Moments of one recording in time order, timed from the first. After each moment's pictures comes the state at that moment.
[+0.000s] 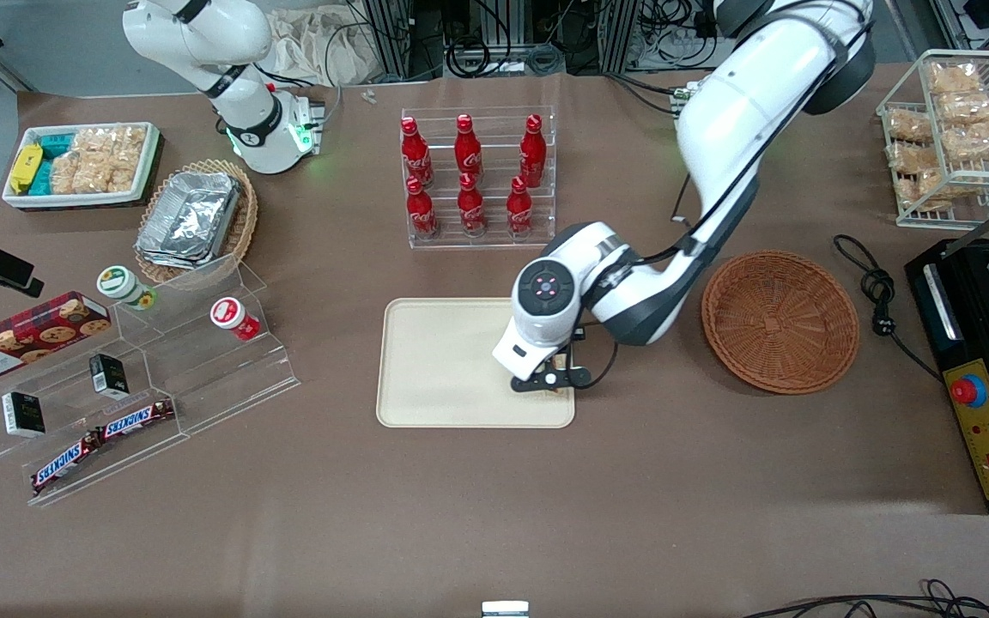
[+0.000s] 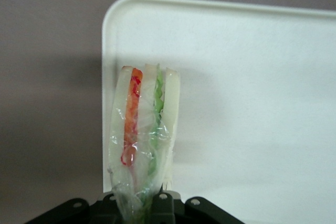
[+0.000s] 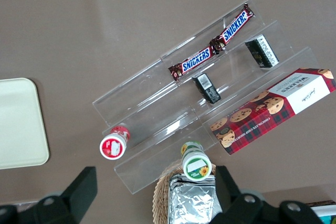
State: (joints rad) arm -0.31 0.85 -0.52 -1.37 0.39 2.01 -0.96
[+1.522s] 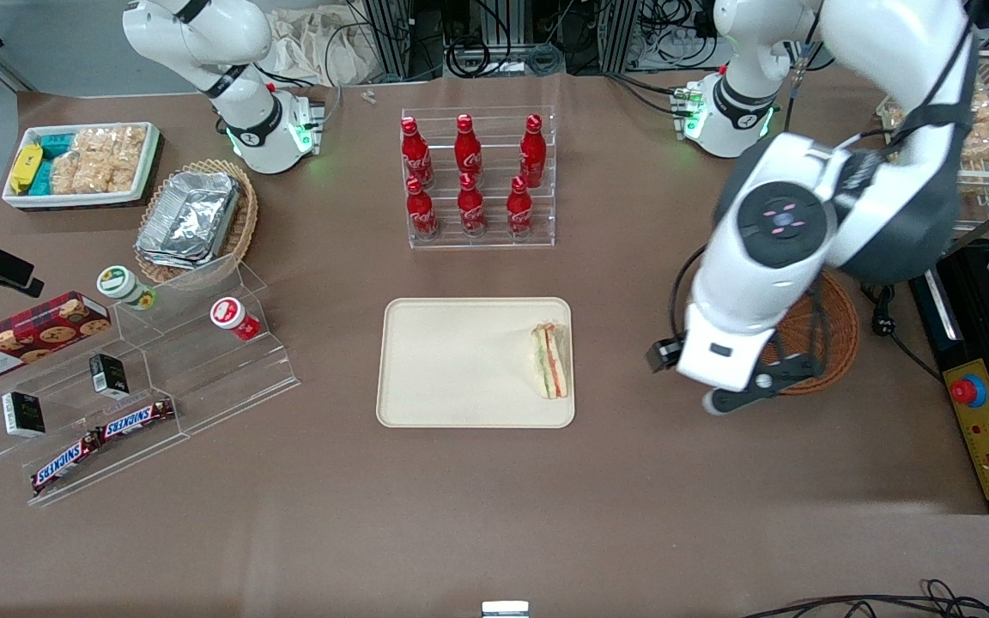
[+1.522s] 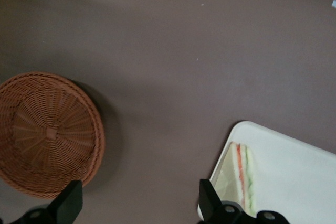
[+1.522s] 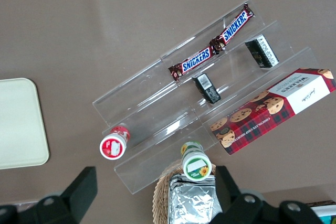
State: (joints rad) arm -0.01 0.44 -0.50 -1.32 0.29 1.69 -0.84
